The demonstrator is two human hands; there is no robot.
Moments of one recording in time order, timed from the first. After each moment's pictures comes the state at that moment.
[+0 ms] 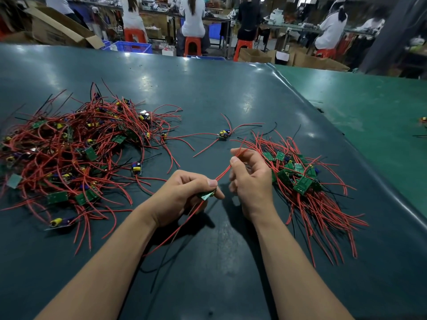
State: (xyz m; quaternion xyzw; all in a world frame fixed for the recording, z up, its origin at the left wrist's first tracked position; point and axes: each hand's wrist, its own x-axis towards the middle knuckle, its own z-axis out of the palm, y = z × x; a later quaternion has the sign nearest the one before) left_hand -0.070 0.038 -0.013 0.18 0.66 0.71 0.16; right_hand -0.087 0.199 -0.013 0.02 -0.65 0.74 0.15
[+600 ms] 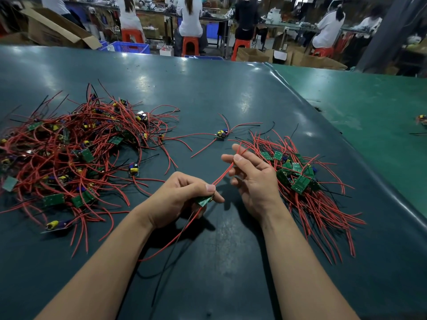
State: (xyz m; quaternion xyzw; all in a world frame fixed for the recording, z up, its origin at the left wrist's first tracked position) left_hand -0.069 0.036 -0.011 0.18 0.67 0.69 0.18; right_hand -0.091 0.213 -0.006 -0.01 -0.50 0.87 0.02
